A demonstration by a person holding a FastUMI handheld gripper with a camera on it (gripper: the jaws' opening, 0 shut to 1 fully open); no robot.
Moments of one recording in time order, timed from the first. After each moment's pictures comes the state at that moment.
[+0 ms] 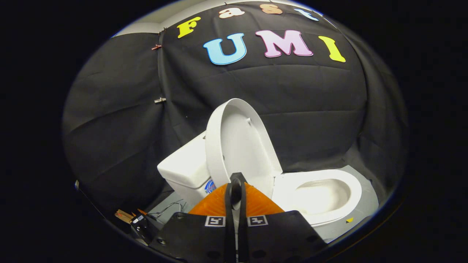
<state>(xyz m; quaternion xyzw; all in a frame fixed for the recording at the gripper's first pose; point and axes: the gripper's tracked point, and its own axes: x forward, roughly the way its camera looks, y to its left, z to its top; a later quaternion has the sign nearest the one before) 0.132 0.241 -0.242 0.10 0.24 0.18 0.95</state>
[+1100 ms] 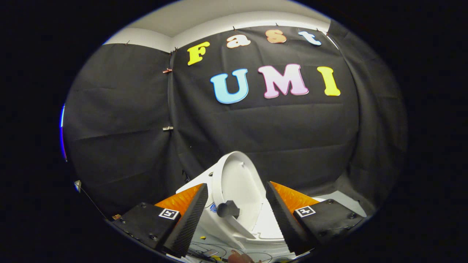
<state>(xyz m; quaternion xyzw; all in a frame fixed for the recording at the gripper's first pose) 0.096 0.160 -0.070 0.09 0.10 0.16 0.98</state>
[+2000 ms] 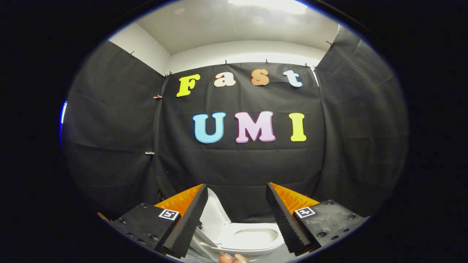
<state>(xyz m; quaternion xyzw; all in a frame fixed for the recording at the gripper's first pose) 0.018 0.038 0.053 0.05 -0.01 0.08 1.00</state>
